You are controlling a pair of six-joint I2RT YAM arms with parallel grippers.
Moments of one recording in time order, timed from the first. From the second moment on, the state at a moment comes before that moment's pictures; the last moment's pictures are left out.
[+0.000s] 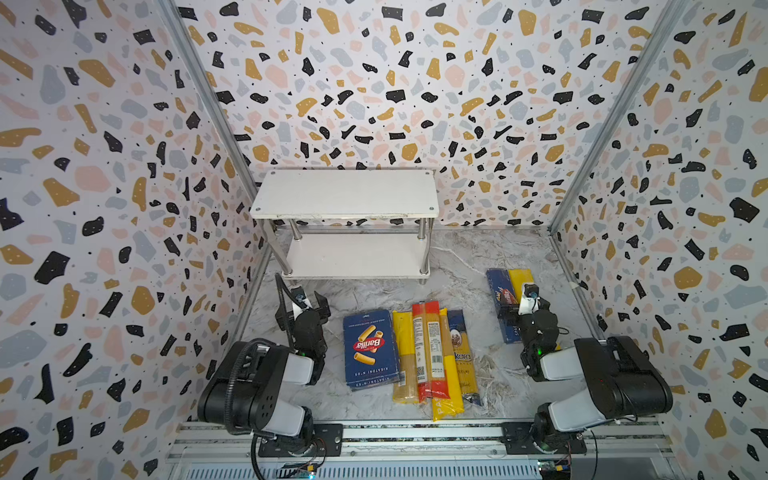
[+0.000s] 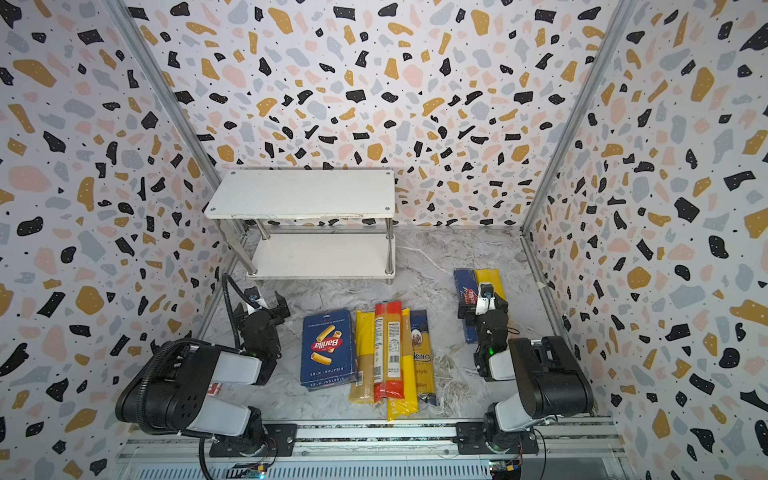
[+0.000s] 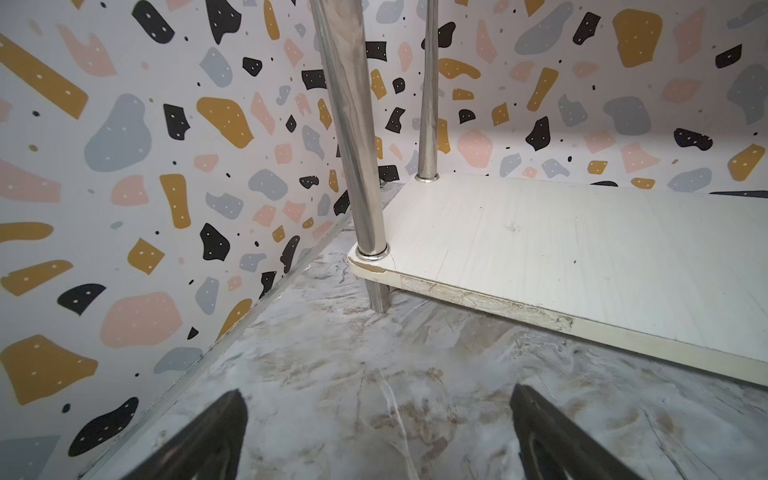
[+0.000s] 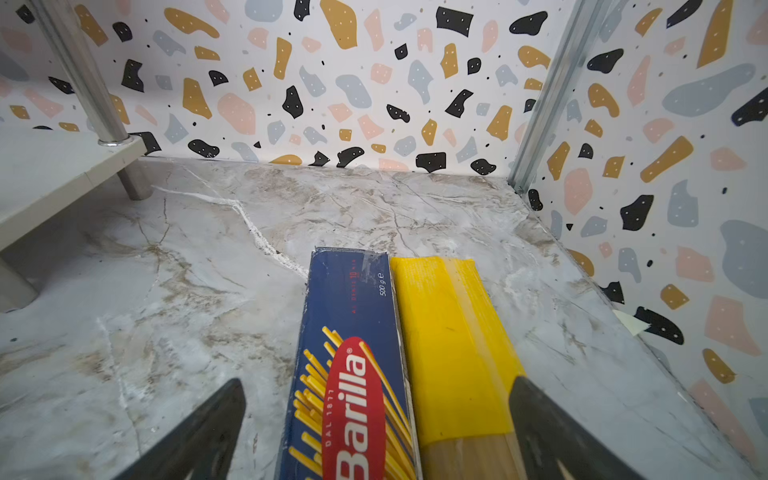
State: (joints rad) left arm -0.13 1.47 0.19 1.11 -0.58 -0.01; right arm 0.09 1.50 0.19 1.13 0.11 -0.07
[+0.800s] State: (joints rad) left arm -0.13 1.47 0.19 1.11 -0.58 -0.01; right arm 0.09 1.50 0.19 1.13 0.10 -0.07
